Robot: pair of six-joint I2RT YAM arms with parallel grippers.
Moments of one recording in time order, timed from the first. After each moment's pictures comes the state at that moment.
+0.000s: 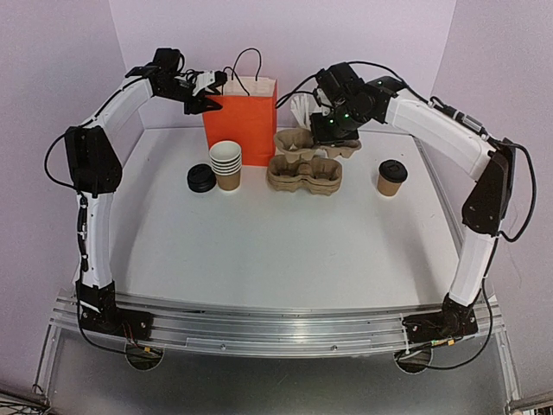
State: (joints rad) left arm -0.25 2.29 2.38 -0.80 0.67 1.12; right arm 0.72 1.92 1.93 -0.93 0.18 0.38
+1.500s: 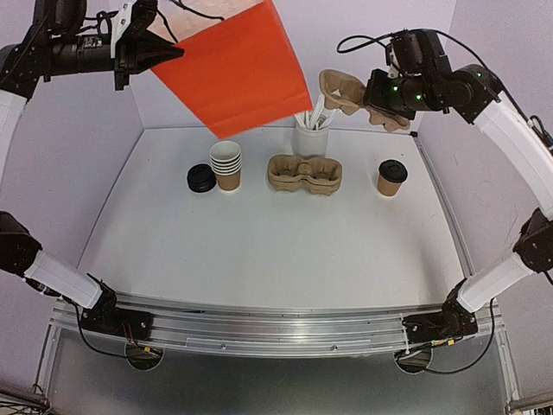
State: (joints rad) left arm -0.52 1.41 2.12 -1.03 0.67 0.92; right arm 0.72 1.50 1.82 -0.93 0.37 0.63
